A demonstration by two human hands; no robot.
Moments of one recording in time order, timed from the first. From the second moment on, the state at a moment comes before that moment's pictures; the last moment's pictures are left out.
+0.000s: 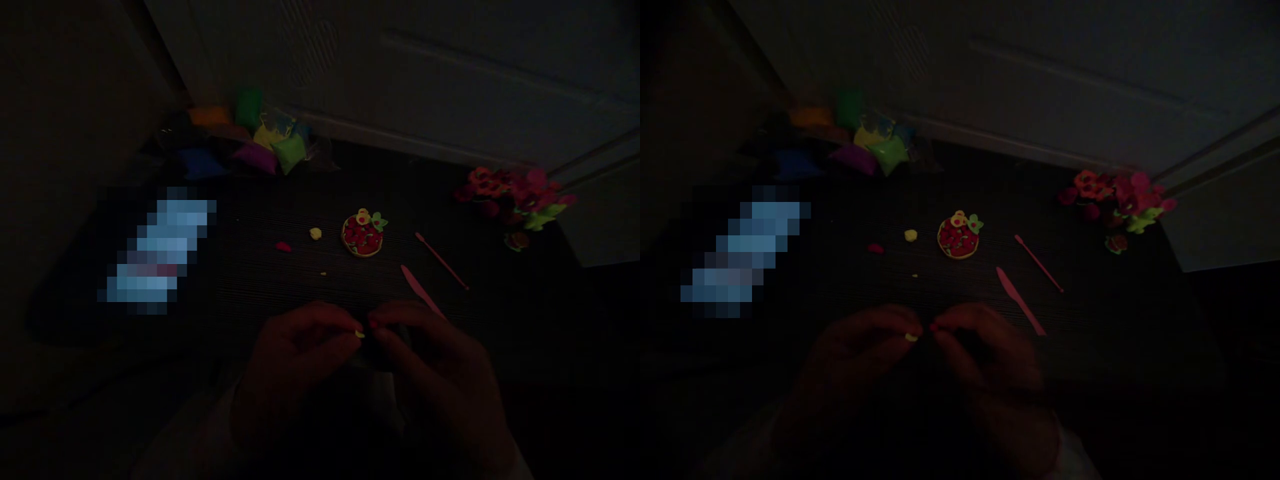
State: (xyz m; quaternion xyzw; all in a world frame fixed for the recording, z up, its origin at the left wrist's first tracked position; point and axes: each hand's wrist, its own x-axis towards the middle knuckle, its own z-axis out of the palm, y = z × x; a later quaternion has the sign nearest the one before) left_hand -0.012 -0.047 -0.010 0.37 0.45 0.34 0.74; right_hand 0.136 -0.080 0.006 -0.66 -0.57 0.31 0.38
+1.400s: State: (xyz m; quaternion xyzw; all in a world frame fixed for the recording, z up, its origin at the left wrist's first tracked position) left_hand -0.008 -0.056 -0.002 0.36 0.41 0.34 0.77; right_hand 0.137 -0.094 0.018 -0.59 -0.57 0.39 0.41
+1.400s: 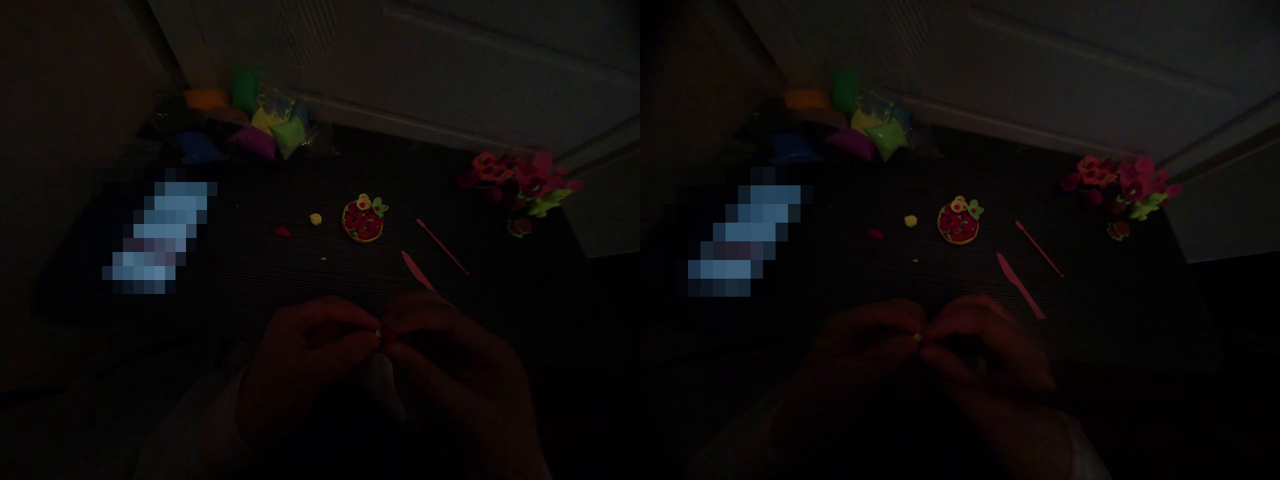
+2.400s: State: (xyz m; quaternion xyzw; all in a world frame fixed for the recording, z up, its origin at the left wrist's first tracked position) left_hand 0.003 -0.064 -0.015 0.22 0.44 0.35 0.79; right_hand 0.136 -0.093 0.008 -0.59 -0.60 0.35 0.42
